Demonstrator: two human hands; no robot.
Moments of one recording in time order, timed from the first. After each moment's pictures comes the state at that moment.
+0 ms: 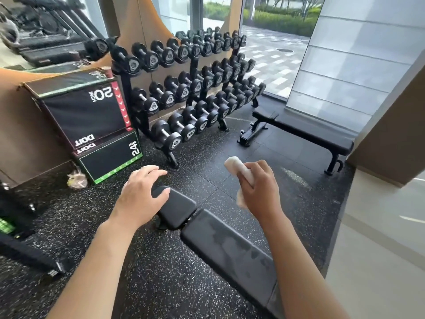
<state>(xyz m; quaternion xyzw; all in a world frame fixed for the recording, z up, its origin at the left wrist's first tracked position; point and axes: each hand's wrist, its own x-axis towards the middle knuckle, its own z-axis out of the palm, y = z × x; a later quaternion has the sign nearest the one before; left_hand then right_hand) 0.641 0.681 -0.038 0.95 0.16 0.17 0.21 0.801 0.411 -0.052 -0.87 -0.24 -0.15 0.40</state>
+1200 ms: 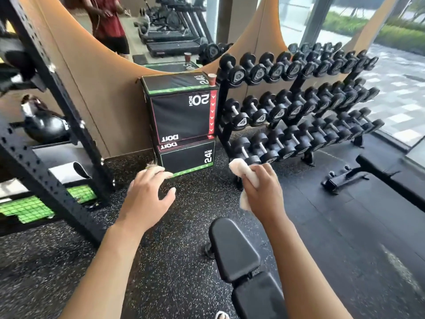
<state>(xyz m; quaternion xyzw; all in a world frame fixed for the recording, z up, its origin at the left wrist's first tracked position) 0.664 0.992 -0.048 0.89 0.37 0.23 0.15 0.926 0.828 -0.064 -0.80 -0.42 -0.05 0.41</state>
